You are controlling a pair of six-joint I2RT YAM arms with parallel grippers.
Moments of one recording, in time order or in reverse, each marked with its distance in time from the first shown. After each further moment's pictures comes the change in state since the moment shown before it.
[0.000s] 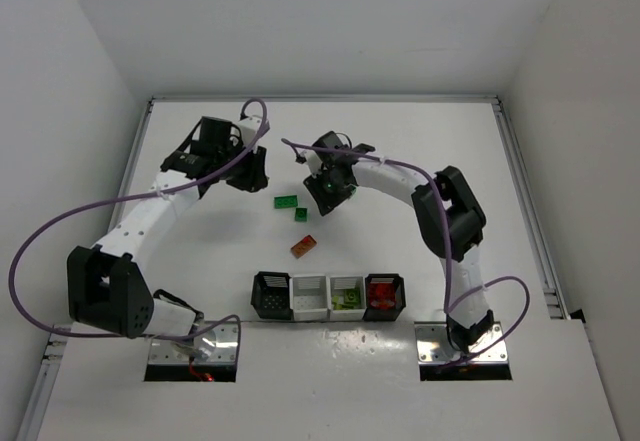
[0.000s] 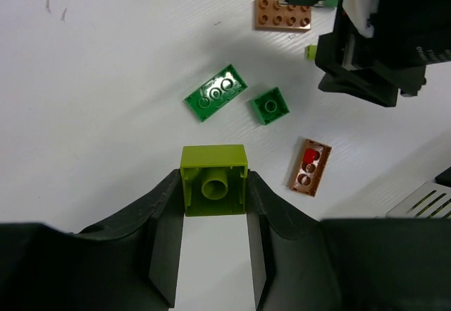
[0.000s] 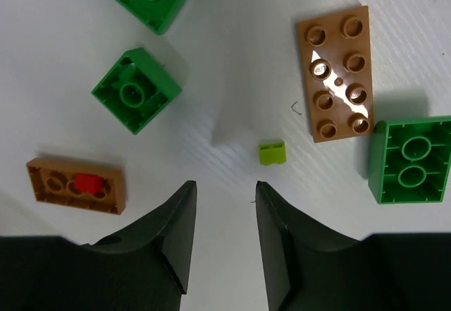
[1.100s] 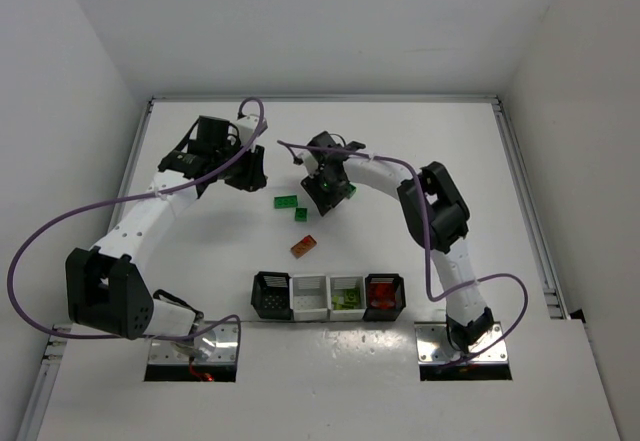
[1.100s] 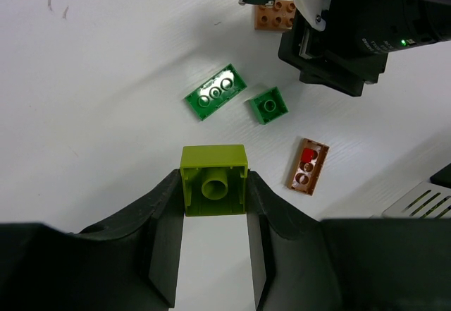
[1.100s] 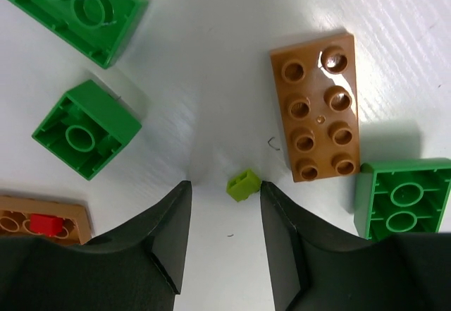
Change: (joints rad) left arm 0.012 -0.007 0.006 -0.012 0.011 -0.007; right arm -0.004 0.141 0.125 -0.056 0.053 -0.022
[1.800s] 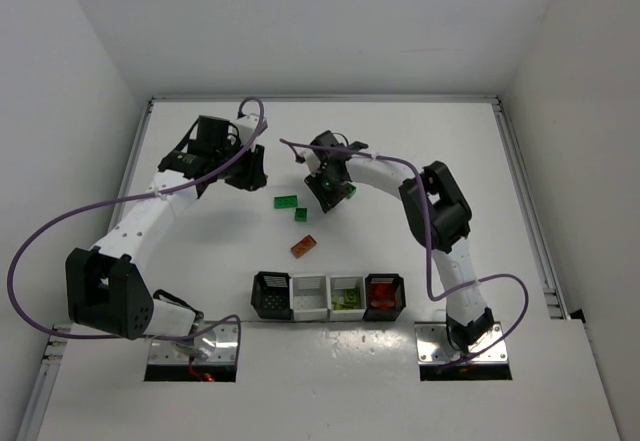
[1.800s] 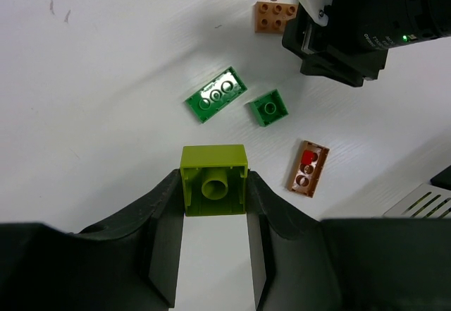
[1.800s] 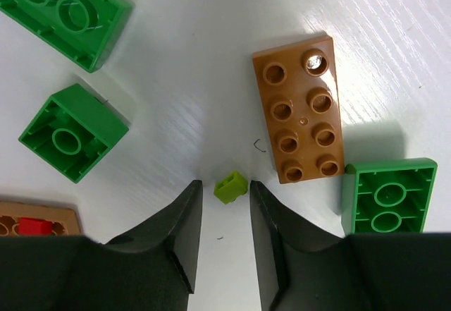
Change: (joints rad) left arm 0.000 0.000 0.000 0.006 0.000 0.000; right arm -0.008 -0.005 -0.017 0.031 0.002 -0.006
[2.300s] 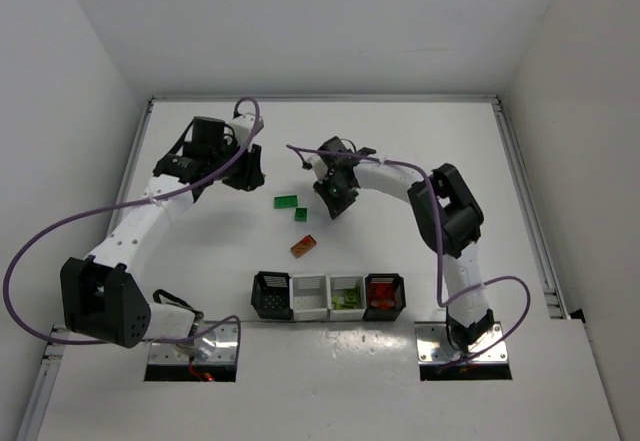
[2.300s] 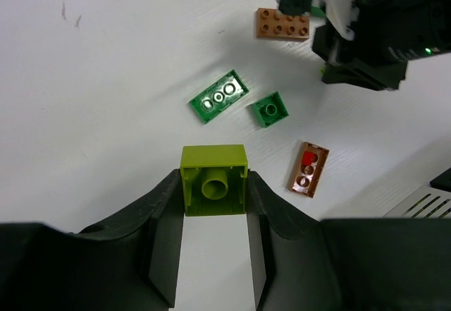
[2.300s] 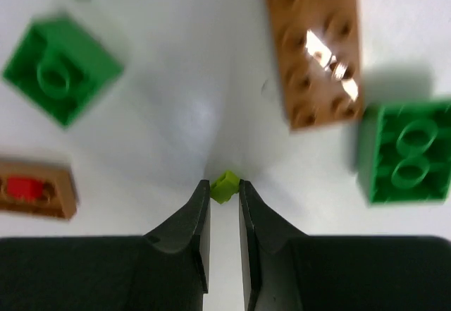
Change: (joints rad) left arm 0.006 -0.039 -0.018 0.010 -0.003 0.000; right arm -0.007 -0.069 -0.108 0.040 -0.007 -0.002
